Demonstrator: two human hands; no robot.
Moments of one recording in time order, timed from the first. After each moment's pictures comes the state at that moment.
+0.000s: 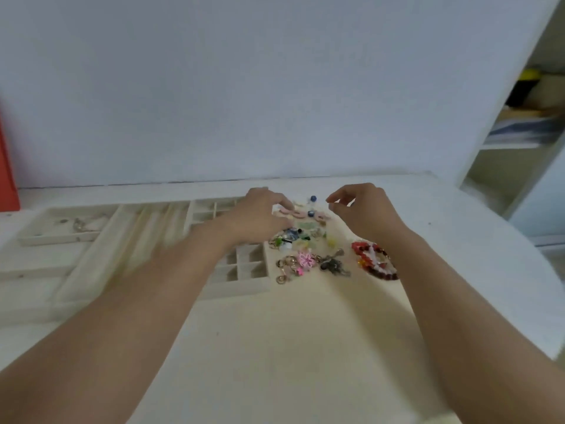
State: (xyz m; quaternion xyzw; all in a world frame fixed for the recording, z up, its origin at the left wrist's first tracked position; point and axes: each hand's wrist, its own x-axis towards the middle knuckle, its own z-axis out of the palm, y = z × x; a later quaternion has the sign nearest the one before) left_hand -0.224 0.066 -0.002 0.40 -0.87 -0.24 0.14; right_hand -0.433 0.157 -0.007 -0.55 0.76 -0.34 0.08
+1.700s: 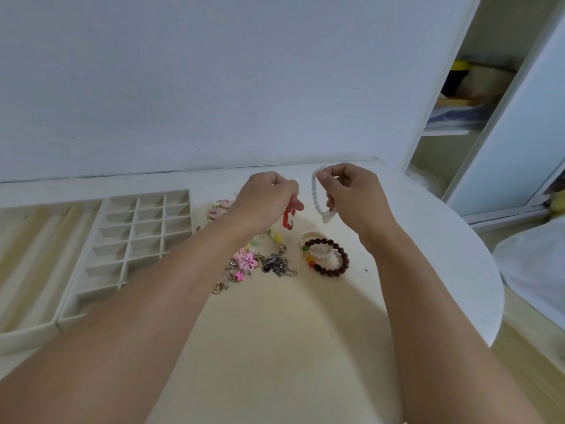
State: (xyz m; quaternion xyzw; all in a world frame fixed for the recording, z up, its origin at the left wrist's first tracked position) left_hand -0.328 0.106 -0.001 0.36 -0.74 -0.50 0.27; right_hand -0.472 0.192 -0.006 -0.42 0.70 -0.56 0.13
